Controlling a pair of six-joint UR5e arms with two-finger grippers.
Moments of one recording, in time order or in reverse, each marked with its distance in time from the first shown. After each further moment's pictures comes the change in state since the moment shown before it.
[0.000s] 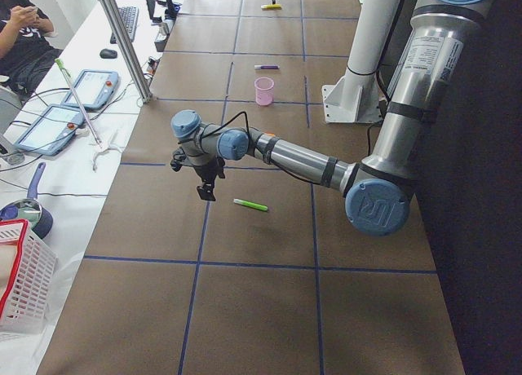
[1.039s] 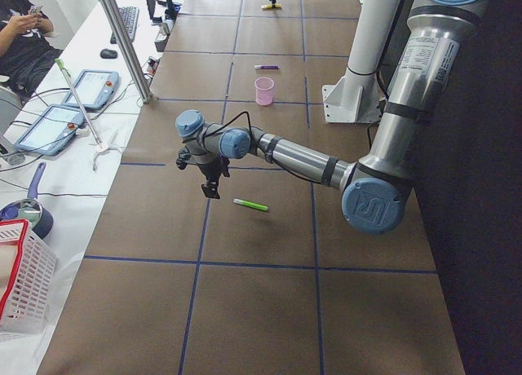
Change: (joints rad) left arm 0.081 -0.003 -0.012 -0.013 0.000 -0.052; right arm -0.043 0.016 -0.031 0.055 0.011 0.009
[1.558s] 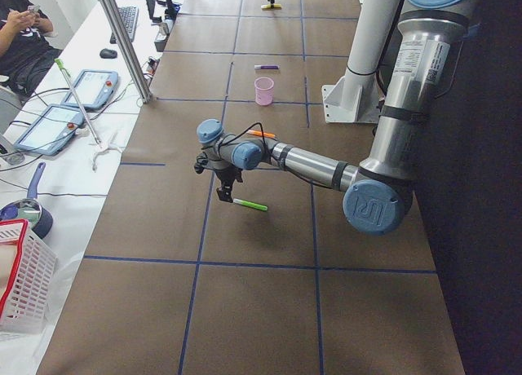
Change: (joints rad) left arm 0.114 0.080 0.035 -0.204 0.076 -0.087; right arm -0.001 0.008 -0.001 0.000 0.005 0.001
